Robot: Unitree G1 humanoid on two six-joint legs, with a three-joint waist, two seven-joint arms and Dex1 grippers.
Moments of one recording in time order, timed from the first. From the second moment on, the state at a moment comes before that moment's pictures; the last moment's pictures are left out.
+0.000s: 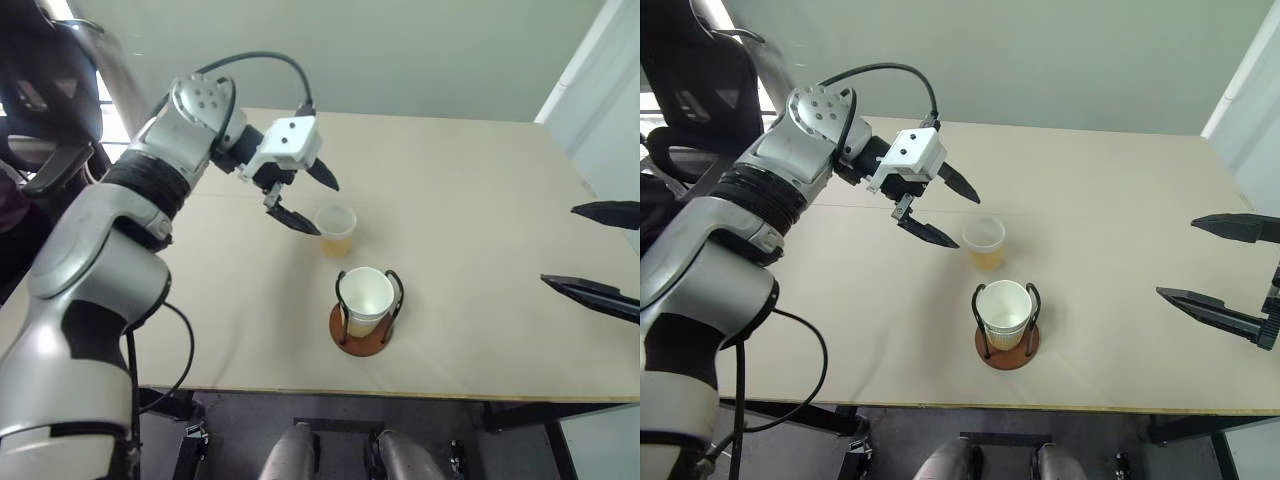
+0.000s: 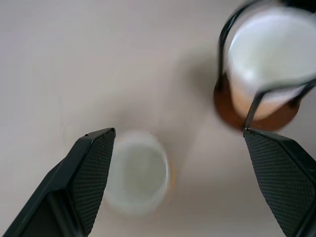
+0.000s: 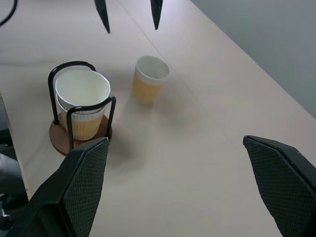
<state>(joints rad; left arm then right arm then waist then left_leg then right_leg) -1.52 0.66 -0.88 1.02 -0.49 -0.24 -1.58 0.05 -1.16 -0.92 -0.63 0.83 0.80 1.10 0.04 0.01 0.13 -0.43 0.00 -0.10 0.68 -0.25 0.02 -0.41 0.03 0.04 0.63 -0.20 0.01</state>
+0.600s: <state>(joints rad) -1.40 0.46 -0.63 1.25 -0.11 -0.37 -1.57 0.03 -1.17 -0.89 -0.64 0.82 0.81 1.10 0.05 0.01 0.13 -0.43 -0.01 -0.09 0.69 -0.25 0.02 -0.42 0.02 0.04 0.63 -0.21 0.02</state>
